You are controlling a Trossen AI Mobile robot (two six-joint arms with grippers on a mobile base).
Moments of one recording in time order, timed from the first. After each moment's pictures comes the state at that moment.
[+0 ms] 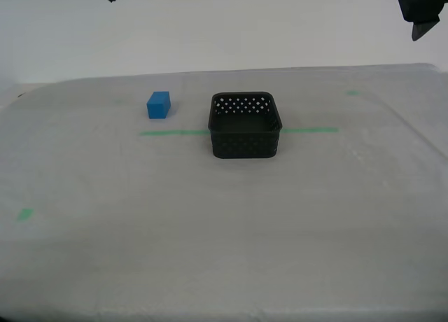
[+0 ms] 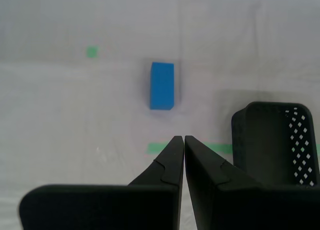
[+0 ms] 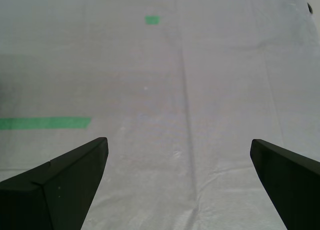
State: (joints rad) arm 0 0.12 1.30 0.93 -0.50 0.21 0.07; arm 1 -0.24 1.67 1.59 -0.86 -0.02 -0.29
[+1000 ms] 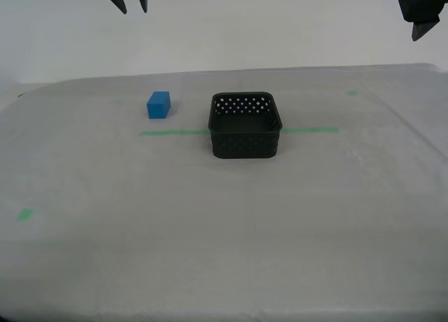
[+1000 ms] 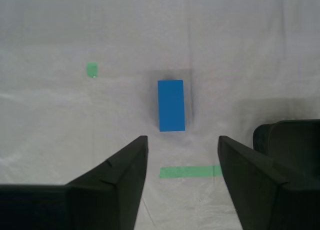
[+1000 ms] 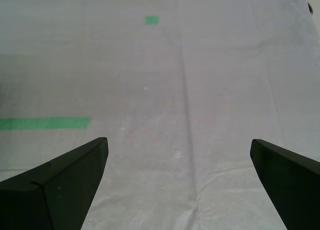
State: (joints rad) arm 0 0.12 1.30 0.93 -0.50 0.21 0.07; arm 1 -0.25 2.12 2.17 -1.14 -0.07 -0.21
